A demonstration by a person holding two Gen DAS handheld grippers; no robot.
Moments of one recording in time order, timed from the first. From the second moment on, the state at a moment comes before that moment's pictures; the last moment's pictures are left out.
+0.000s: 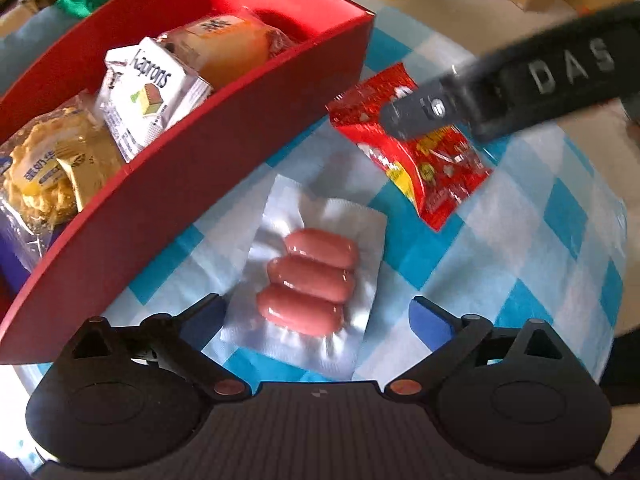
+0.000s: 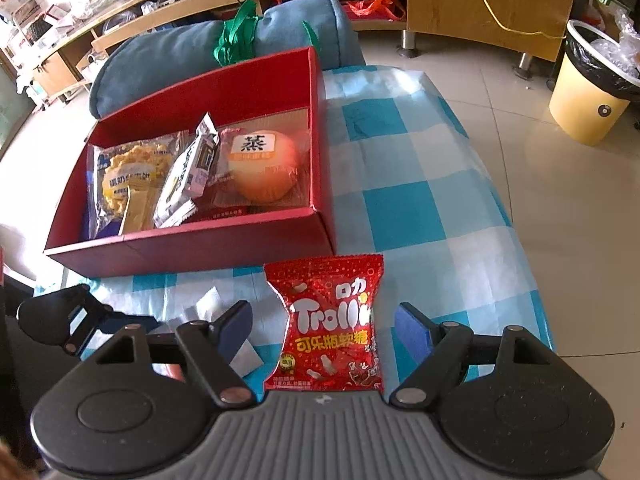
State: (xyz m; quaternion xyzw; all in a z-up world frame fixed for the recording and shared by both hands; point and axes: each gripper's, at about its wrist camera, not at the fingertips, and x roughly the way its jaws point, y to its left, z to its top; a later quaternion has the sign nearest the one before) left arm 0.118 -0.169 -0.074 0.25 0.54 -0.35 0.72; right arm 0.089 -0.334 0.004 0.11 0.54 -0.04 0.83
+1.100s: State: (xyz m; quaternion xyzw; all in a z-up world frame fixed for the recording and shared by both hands) left arm 0.093 -0.131 -0.066 0.16 0.56 -0.24 0.77; right arm 0.106 -0.312 -0.040 0.07 0.57 -0.04 0.82
